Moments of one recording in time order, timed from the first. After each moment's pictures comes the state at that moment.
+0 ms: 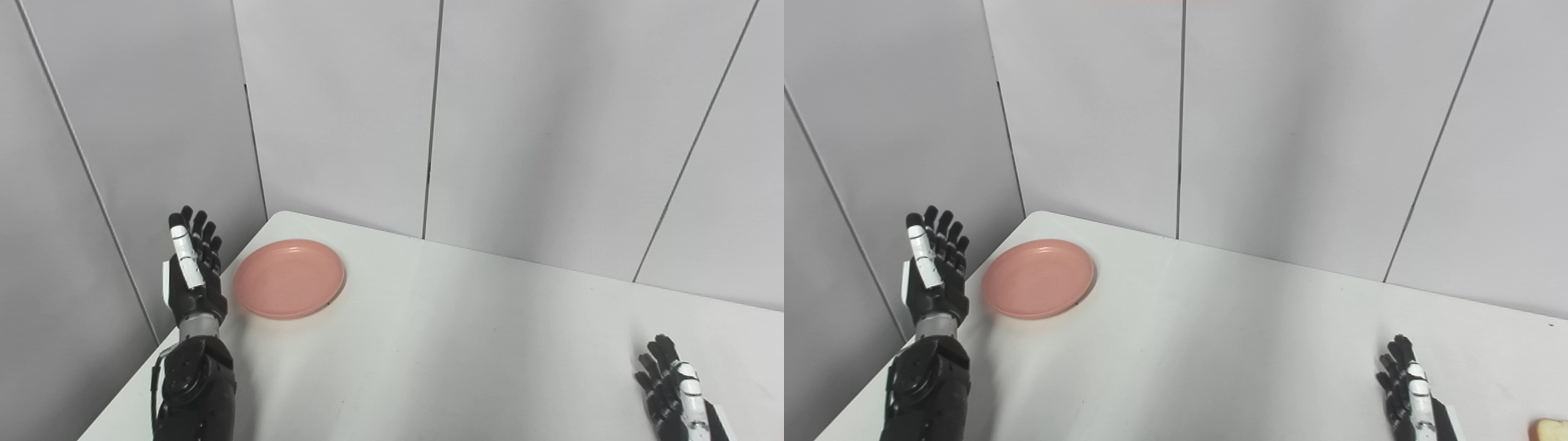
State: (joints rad) left arm -0.38 0.17 0.47 0.20 -0.39 -0.04 0.19; right arm -0.19 -0.13 -0.07 0.14 0.26 -0.03 0.18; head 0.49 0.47
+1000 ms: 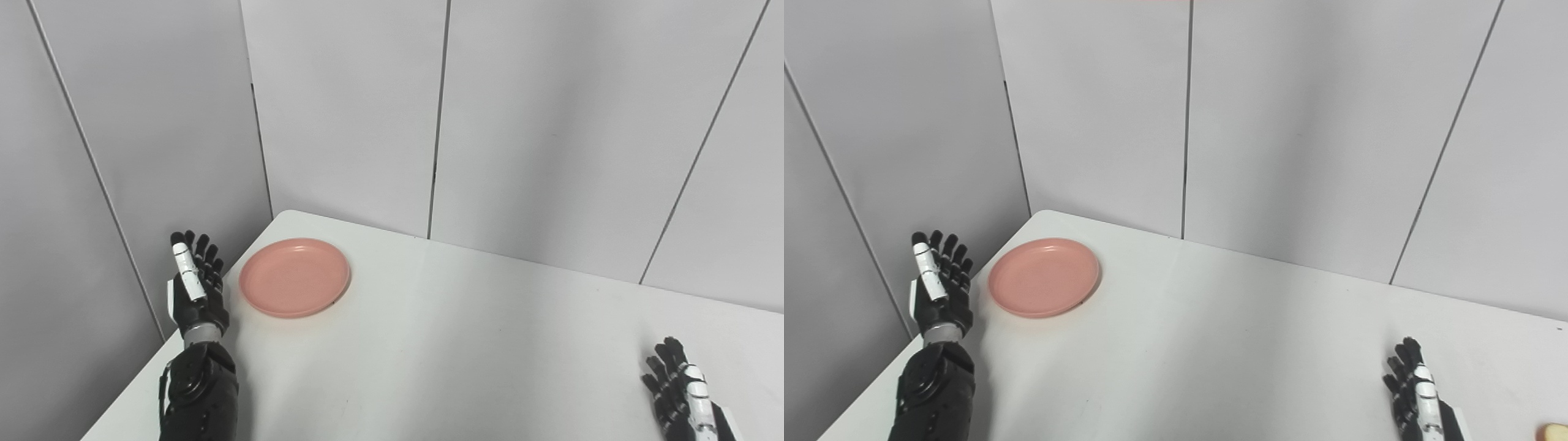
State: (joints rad) left arm -0.42 0.19 0.50 0.40 -0.42 -0.09 0.18; right arm -0.20 -0.14 -0.07 0.15 0.26 -0.03 0.19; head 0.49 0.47
